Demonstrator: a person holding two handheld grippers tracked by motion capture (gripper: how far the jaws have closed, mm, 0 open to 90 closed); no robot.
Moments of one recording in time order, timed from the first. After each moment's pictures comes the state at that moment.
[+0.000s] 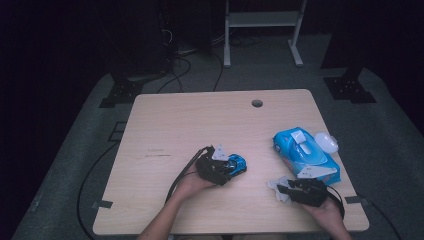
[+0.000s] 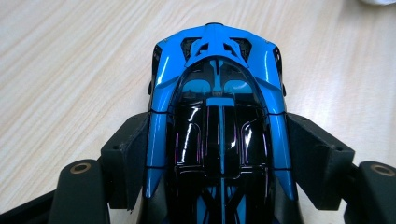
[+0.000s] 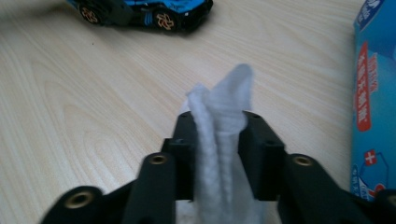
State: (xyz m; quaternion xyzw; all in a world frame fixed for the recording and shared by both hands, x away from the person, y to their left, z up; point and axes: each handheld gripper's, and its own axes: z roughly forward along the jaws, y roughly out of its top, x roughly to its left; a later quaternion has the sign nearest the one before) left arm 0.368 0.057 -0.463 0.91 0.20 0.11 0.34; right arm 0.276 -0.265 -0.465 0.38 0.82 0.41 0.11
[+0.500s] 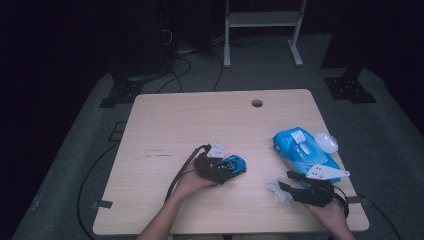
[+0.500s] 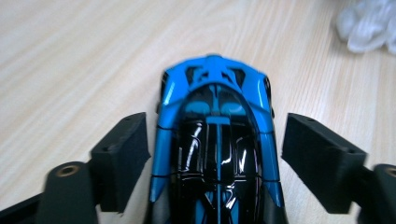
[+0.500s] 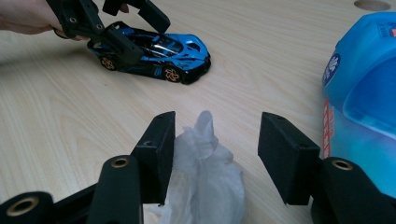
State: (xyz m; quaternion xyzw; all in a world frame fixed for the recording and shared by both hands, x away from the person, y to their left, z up) left arm 0.370 0.067 -0.457 0.89 0.21 0.09 0.39; right arm 0.267 -0.274 -0.449 0.36 0.79 0.47 0.15
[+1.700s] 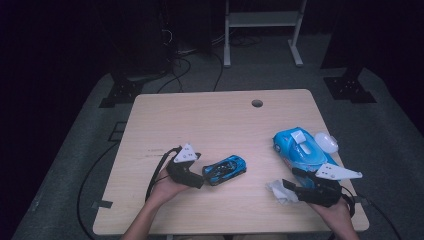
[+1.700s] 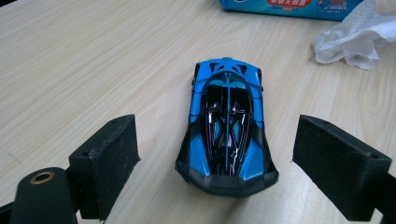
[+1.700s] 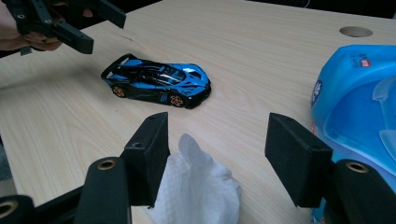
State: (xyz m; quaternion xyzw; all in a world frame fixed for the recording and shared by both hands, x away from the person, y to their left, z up) left arm 0.336 0.136 -0.428 0.86 0.23 0.13 0.44; right arm 0.260 -0.284 -0.435 0.36 0.76 0.51 0.16
